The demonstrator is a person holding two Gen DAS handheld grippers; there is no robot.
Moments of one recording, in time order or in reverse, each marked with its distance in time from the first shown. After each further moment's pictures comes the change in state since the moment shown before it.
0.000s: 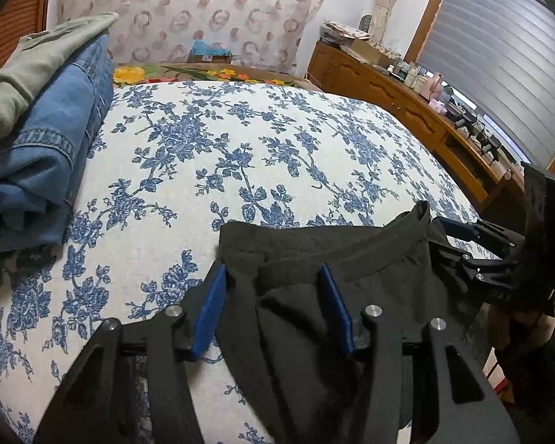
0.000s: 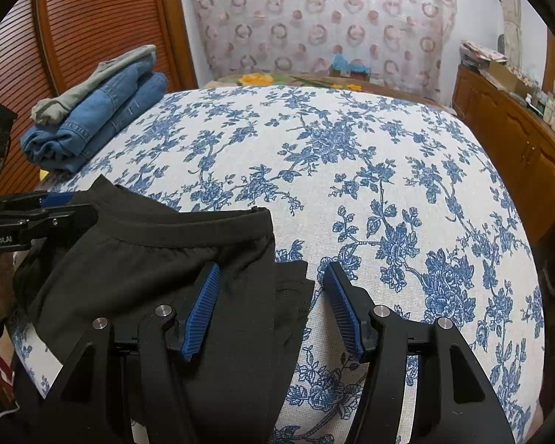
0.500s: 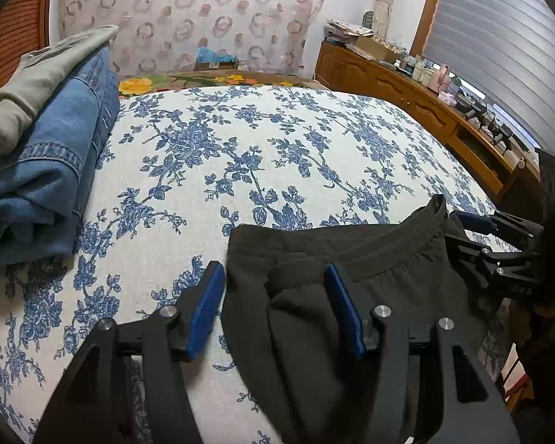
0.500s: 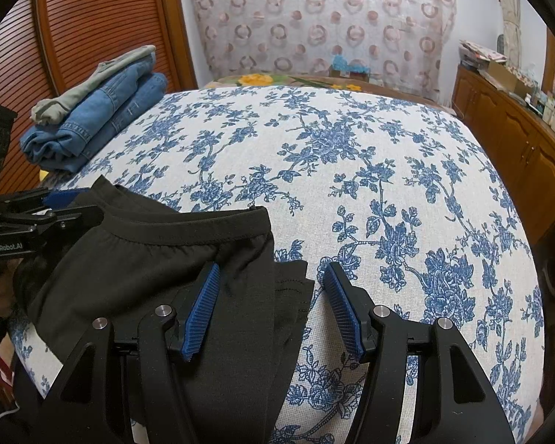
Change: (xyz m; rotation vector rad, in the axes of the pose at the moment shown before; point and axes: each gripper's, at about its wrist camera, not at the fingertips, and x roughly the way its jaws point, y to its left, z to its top) left arm 0.003 -0.003 -0.001 0.049 -0.014 0.071; right arm 0.000 0.000 -0.001 0.000 0.000 0.000
